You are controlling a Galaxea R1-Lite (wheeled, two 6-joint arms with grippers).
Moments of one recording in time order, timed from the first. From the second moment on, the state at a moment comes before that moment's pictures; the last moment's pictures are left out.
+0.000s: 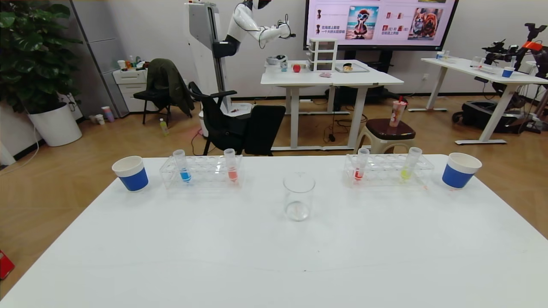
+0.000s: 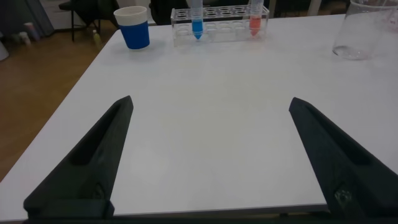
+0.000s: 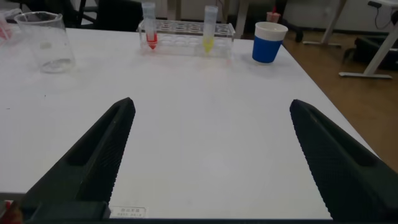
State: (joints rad) left arm 0.00 0.00 0.00 0.01 -0.02 0.05; right arm 0.00 0.00 -0.01 -0.05 -0.01 -0.03
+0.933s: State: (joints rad) left arm 0.00 0.00 0.00 0.01 -0.02 0.05; right arm 0.09 0.81 -0.35 -0.52 -0.01 -0.03
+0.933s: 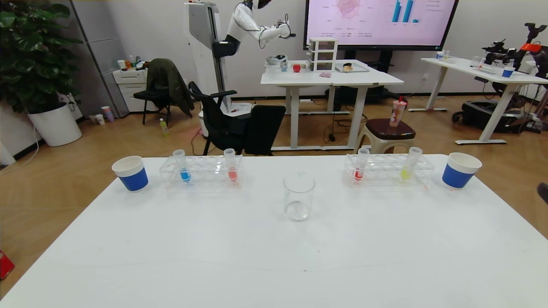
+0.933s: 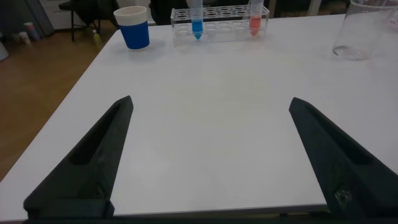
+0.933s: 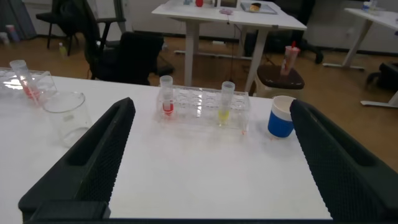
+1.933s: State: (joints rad) left arm 0.00 0.00 0.00 0.01 -0.02 0.05; right arm 0.23 1.93 -0.55 -1.37 -0.01 -0.01
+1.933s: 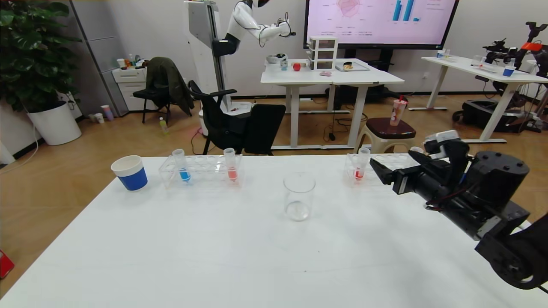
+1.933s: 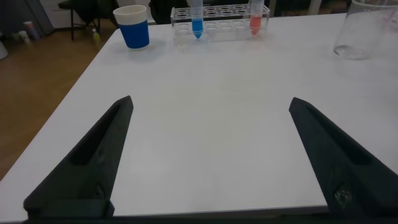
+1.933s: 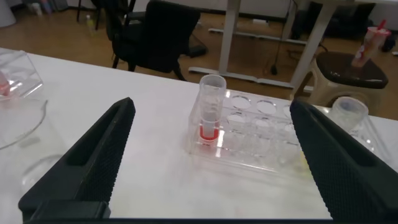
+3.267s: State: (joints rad) left arm 0.00 0.00 0.00 0.01 -0.02 0.05; right arm 0.22 2.46 -1.08 -1.46 -0.08 -0.02
